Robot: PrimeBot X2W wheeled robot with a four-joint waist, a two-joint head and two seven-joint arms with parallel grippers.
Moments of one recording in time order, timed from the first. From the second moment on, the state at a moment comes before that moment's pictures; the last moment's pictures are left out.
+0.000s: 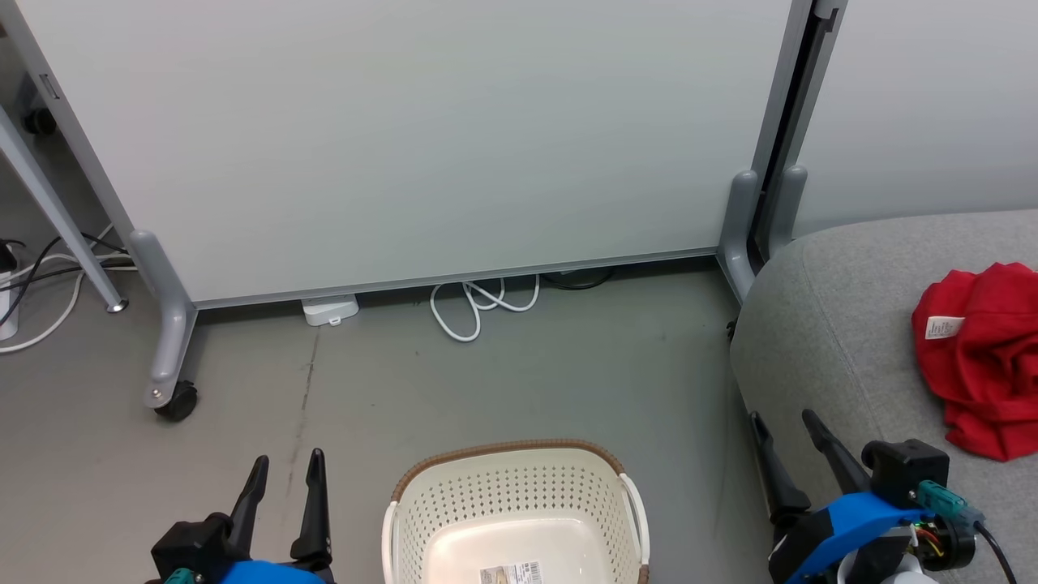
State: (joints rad) left arm -0.01 0.11 -0.09 0.40 -0.36 -0.13 -0.26; right arm -0.09 -0.05 0.02 0.32 0.22 0.13 -0.07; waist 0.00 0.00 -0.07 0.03
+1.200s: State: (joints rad) left arm 0.03 0.09 -0.08 0.42 -0.59 -0.13 -0.19; right arm -0.06 -0.05 0.00 0.35 0.46 0.13 -0.04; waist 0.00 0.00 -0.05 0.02
